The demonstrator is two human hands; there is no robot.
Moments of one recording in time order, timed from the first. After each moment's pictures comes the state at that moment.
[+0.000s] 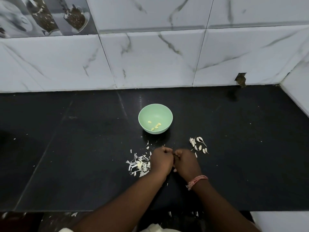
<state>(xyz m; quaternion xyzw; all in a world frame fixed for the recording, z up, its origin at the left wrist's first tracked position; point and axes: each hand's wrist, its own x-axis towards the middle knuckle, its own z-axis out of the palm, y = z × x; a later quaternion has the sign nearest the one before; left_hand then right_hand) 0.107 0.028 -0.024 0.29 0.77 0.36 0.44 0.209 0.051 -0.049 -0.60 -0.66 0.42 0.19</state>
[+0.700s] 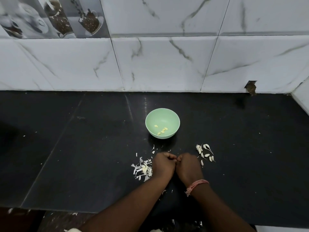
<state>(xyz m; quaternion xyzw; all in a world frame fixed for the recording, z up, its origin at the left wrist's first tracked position) 0.093 0.030 -0.035 0.30 0.78 0.34 0.43 0.190 0.057 -0.034 -0.63 -0.71 0.30 0.08</state>
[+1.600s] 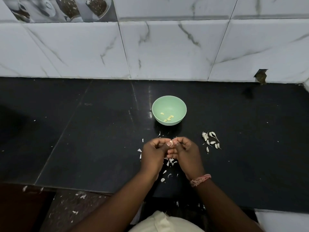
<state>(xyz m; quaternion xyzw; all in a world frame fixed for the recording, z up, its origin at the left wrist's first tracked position) 0.061 -0.023 -0.005 0.22 0.63 0.57 0.48 0.166 0.015 -0.014 -0.50 -0.45 0.62 0.39</state>
